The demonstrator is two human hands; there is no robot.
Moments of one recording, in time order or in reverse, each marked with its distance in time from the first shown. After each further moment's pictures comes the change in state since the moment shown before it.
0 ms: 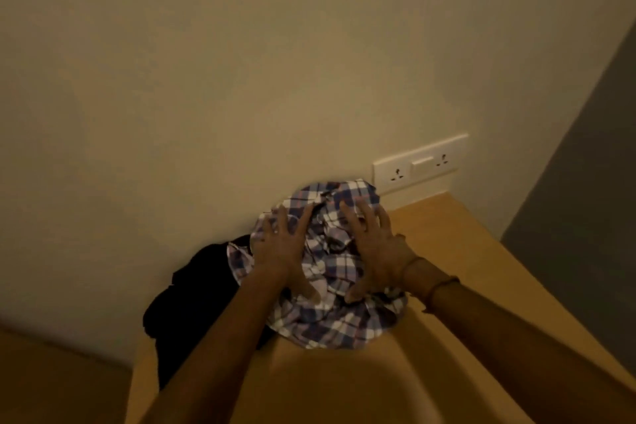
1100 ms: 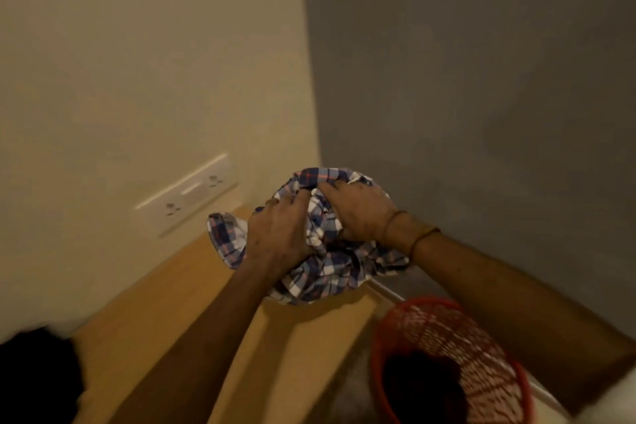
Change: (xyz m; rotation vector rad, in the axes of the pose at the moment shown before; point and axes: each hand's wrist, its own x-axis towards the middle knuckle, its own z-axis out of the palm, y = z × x) left_hand -0.074 0.346 -0.035 0.045 0.515 0.711; right_hand -0.247 0.247 -0.068 -0.189 0.319 0.292
